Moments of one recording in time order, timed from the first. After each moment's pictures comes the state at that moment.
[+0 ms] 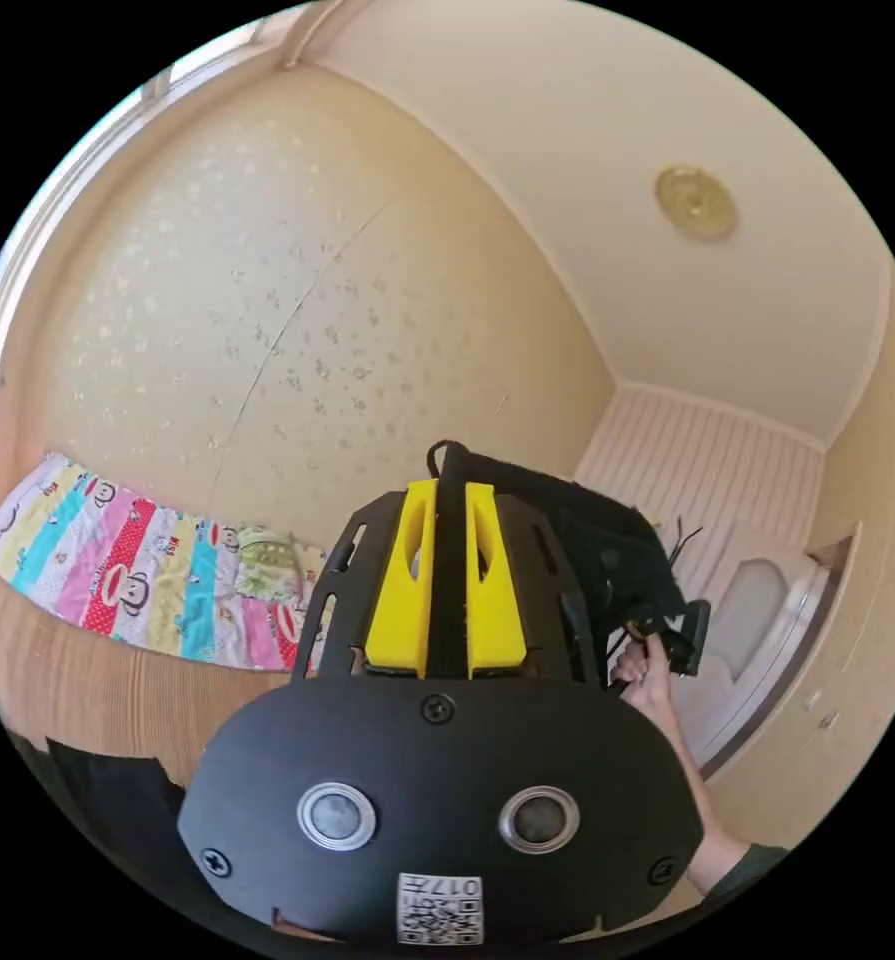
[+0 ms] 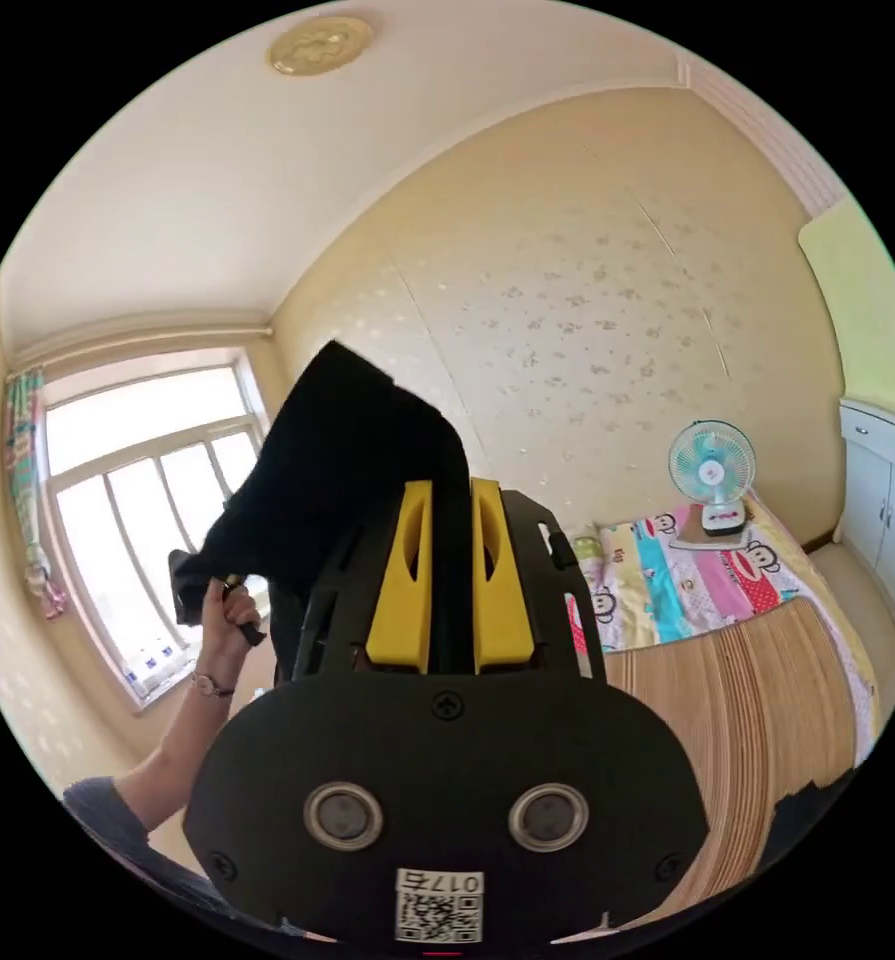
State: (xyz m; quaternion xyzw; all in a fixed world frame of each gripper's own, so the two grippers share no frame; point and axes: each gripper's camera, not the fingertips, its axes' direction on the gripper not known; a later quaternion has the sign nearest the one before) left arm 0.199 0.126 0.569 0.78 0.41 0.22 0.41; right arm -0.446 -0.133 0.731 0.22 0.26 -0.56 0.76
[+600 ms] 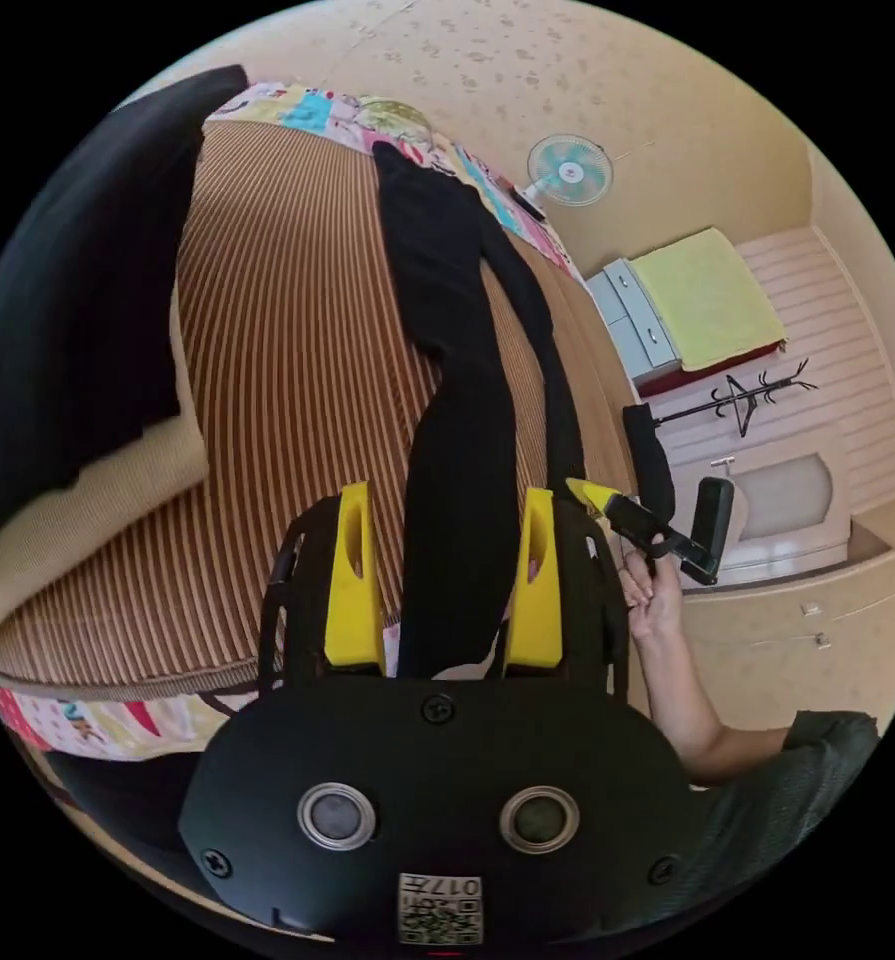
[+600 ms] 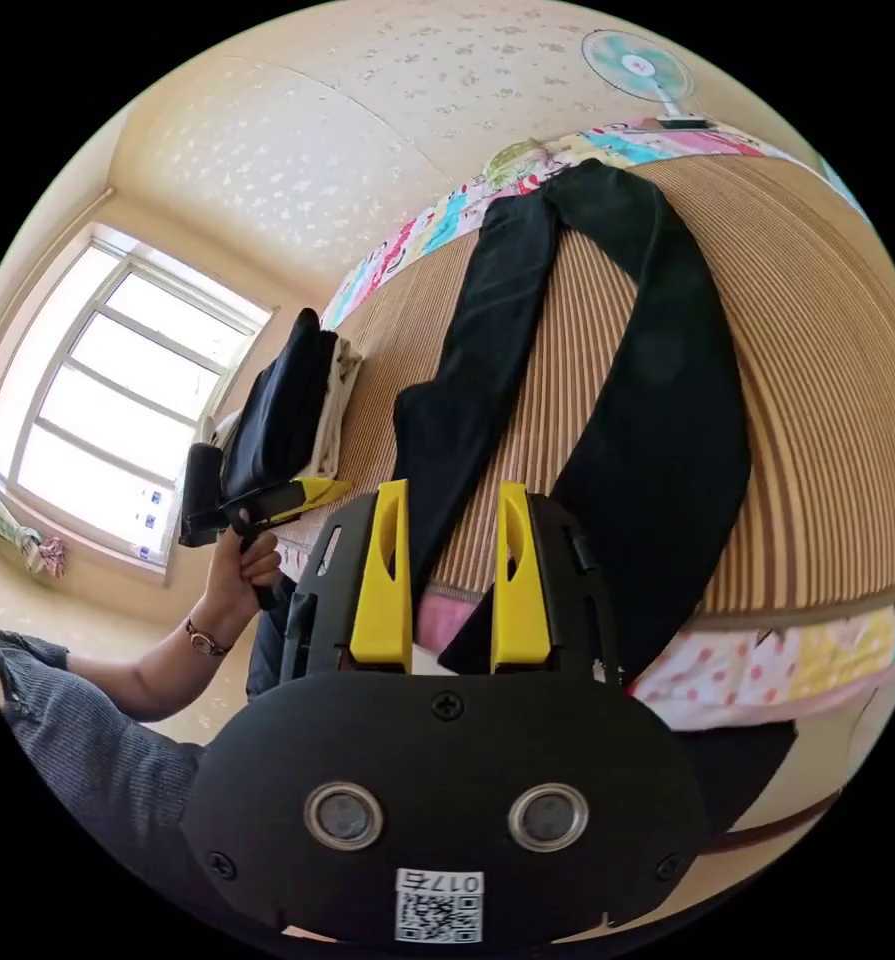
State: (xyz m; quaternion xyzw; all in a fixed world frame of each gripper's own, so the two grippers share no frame) left arm 0.350 -0.113 1.011 0.46 0.41 0.26 0.74; right arm 0.066 -0.100 0.722 -0.01 0.38 -0.31 0.87
